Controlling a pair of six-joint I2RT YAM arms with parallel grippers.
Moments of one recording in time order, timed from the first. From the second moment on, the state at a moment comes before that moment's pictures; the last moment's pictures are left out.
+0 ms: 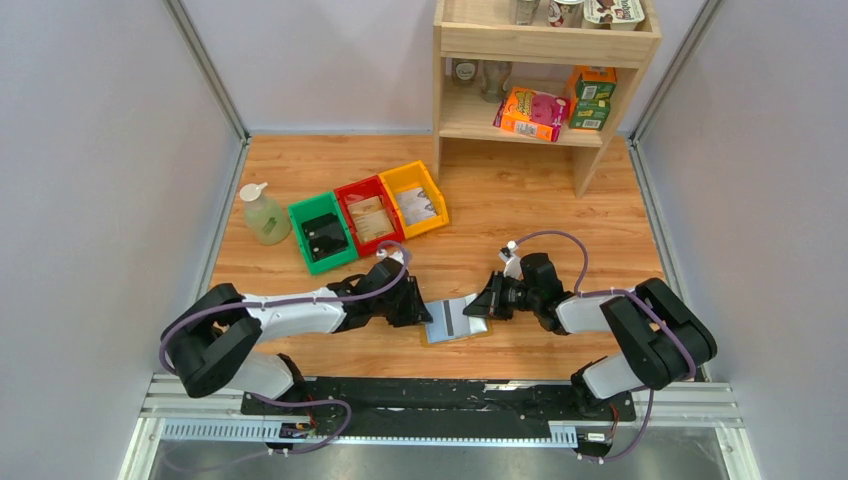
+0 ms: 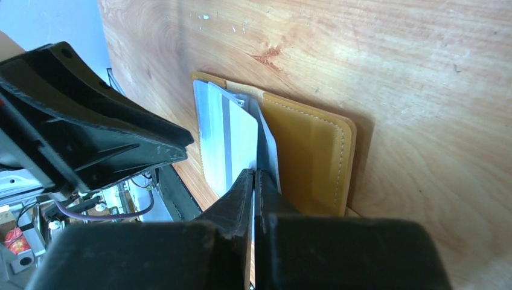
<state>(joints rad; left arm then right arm) -0.89 1.40 0.55 0.02 0.10 -0.98 0.47 1.47 0.31 0.50 -0.62 0.84</state>
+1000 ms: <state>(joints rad) -0.90 1.53 0.60 0.13 0.16 -1.00 0.42 1.24 0.33 0.19 -0.57 0.76</state>
